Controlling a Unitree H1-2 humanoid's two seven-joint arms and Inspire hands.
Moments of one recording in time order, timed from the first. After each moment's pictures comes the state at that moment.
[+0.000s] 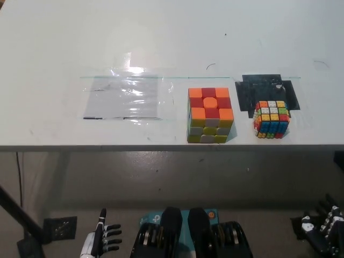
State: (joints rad) left_arm -0.24 0.06 0.07 0.94 0.01 -0.20 0.11; right_arm 0.08 0.00 -0.17 0.00 0.02 0.14 -0.11
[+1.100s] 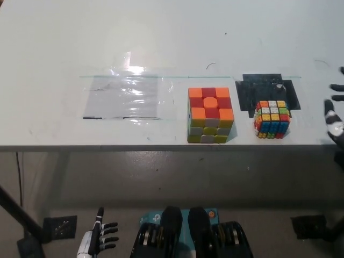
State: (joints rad) left_arm -0.24 0.07 0.07 0.92 0.01 -0.19 0.11; right_arm -0.26 -0.28 -0.05 -0.46 -0.06 0.32 -0.01
